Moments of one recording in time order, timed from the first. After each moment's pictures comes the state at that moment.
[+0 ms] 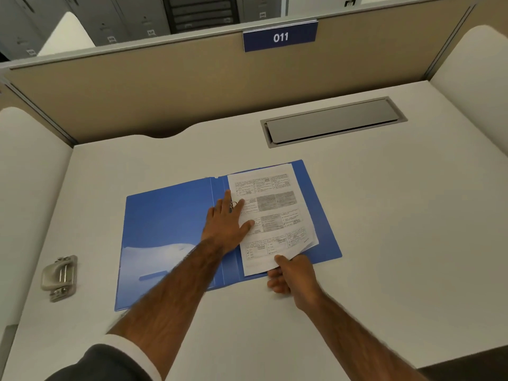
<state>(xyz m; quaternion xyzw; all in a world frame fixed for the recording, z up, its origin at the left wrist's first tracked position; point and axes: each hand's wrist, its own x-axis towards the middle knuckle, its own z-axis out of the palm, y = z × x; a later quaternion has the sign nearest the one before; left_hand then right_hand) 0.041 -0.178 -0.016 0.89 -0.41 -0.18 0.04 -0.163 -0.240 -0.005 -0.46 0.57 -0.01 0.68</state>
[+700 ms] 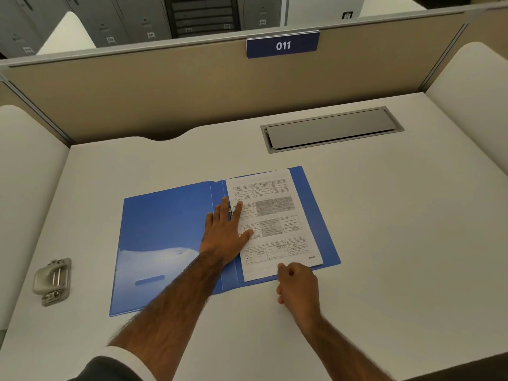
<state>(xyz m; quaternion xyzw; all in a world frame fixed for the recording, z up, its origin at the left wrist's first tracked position) 0.035 -0.169 -0.029 0.90 -0.41 -0.16 0.06 -0.172 -0.223 -0.003 -0.63 0.58 -0.03 0.51</state>
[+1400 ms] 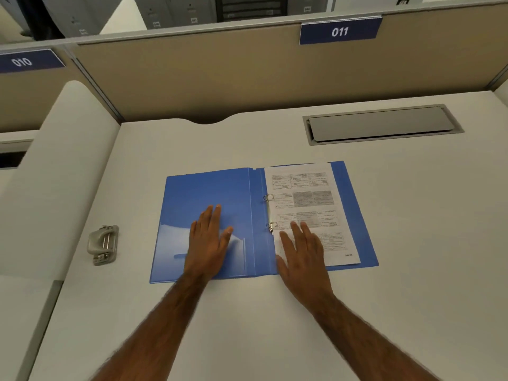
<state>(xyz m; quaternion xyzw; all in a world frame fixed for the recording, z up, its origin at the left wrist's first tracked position) 0.049 -0.040 -0.030 0.92 -0.30 -0.08 0.23 -0.136 -0.211 -0.042 -0.97 0.19 -0.12 0.07</state>
